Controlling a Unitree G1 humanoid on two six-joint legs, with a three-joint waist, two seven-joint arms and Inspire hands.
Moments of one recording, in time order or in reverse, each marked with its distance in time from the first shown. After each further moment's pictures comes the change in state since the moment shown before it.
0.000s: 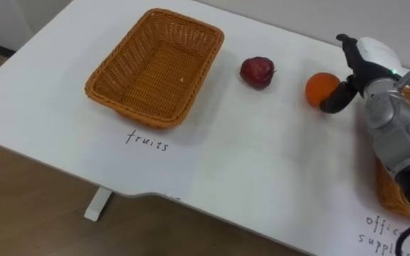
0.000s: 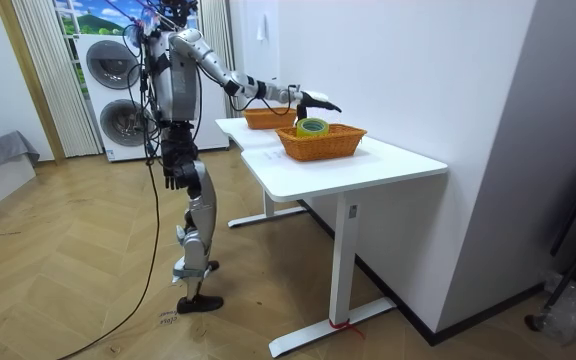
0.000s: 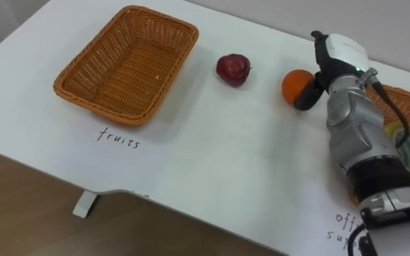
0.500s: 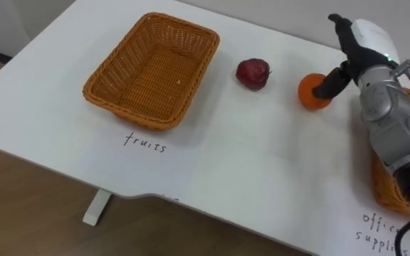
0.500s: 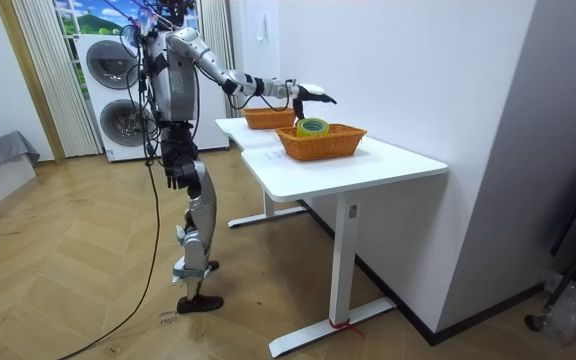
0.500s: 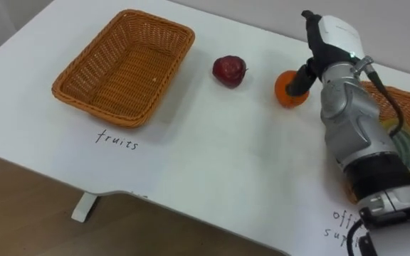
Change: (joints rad) left arm 0.001 -0.001 -0.057 0.001 0.000 -0.001 0.021; right arm 0.000 0.000 0.052 -0.087 0.075 -0.003 0.020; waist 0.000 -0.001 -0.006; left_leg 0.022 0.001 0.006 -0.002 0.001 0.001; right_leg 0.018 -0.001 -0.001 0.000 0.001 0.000
